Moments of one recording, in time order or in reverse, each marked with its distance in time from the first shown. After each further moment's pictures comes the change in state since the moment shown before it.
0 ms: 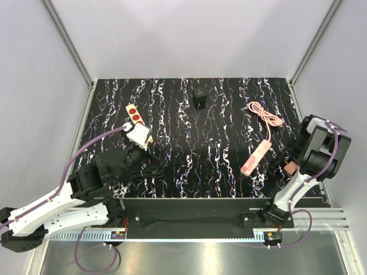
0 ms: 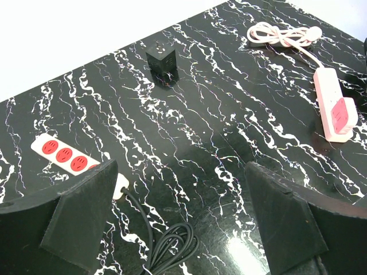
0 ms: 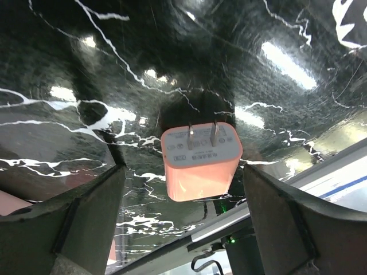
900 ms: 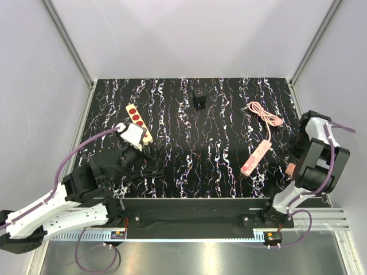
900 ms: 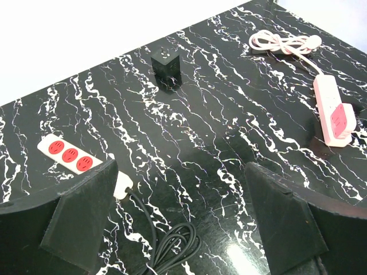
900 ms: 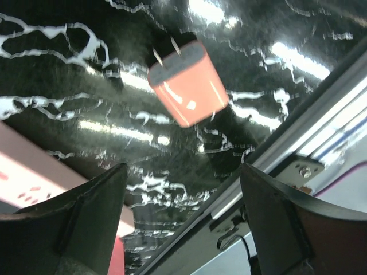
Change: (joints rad) left arm 0.000 -0.035 0.015 -0.030 -0.012 0.002; right arm 0.066 -0.214 -0.011 -0.150 0.063 0.237
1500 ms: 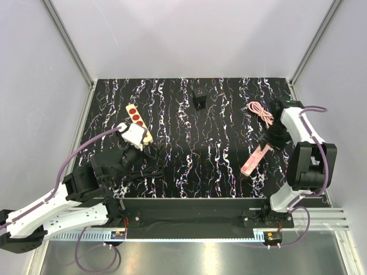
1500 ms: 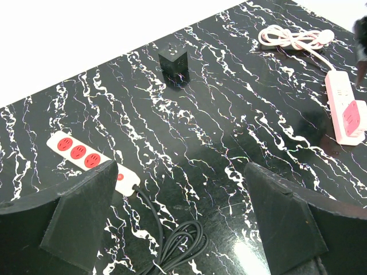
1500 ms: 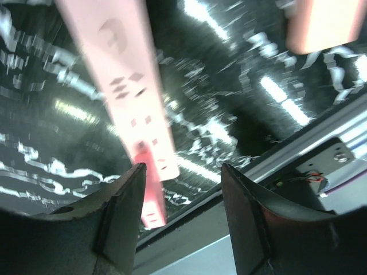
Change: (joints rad) left arm 0.000 0.010 0.002 -0.009 -0.025 0.013; right arm 0.398 0.004 0.110 -0.079 -0.052 0.111
